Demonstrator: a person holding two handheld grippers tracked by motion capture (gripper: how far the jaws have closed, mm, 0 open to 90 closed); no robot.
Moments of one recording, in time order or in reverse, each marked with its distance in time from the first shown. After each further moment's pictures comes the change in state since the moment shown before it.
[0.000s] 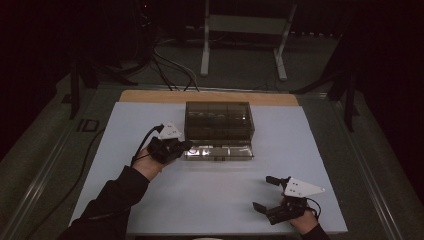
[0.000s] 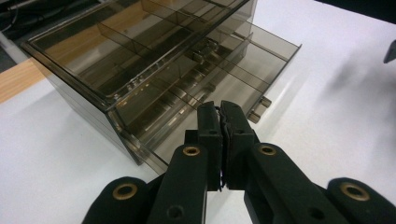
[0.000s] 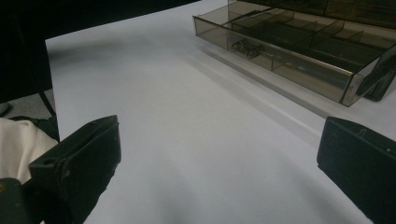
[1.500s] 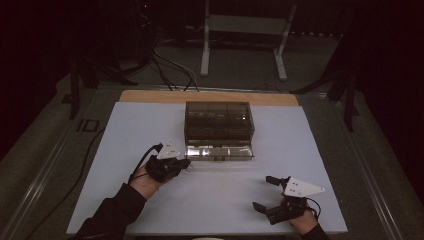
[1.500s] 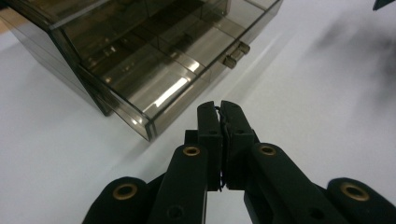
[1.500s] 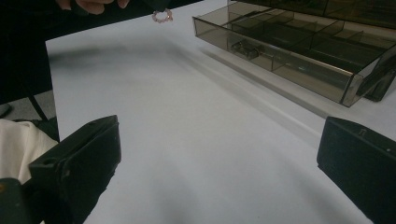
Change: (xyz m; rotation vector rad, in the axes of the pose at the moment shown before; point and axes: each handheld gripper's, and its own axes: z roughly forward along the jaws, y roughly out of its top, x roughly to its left) left arm -0.024 -0.039 -0.002 0.065 -0.025 -0.011; right arm 0.000 0.000 0.000 -0.003 0.000 0.004
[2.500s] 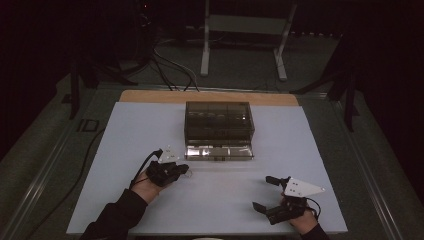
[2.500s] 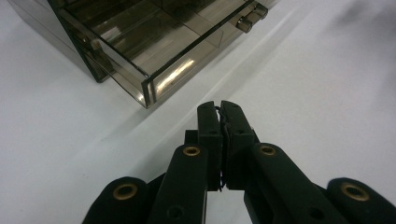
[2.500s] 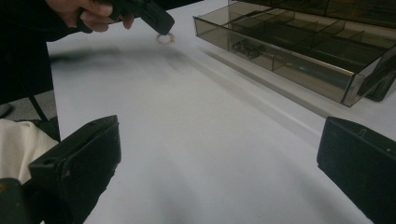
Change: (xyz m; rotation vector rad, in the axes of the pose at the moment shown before) left arm 0.002 -0.024 0.017 0.042 0.006 -0.052; right arm 0.000 0.000 0.000 0.001 0.002 0.000
